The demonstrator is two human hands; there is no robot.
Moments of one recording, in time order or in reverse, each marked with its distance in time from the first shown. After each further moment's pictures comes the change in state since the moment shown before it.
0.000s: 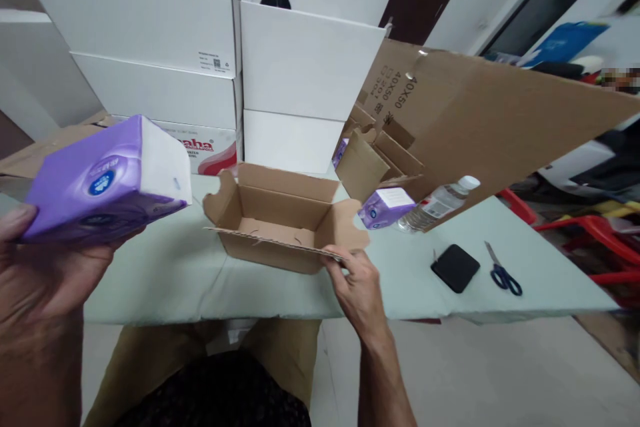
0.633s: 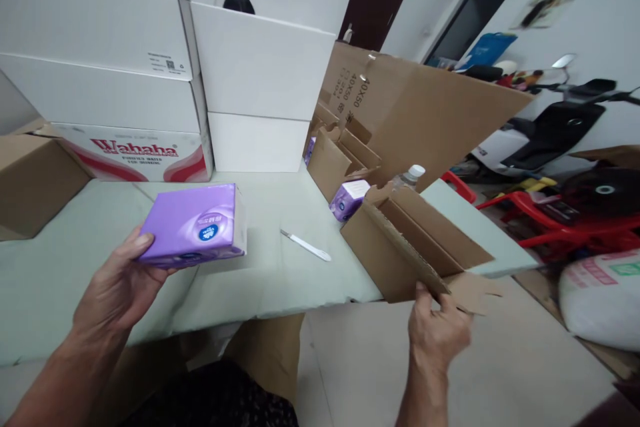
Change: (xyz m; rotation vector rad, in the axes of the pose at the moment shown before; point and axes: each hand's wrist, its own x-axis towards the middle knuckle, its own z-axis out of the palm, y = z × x) left_hand -0.028 -0.077 0.009 0.100 -0.093 -0.522; right_hand -0.087 0.134 -0.113 -0.600 0.502 0.604
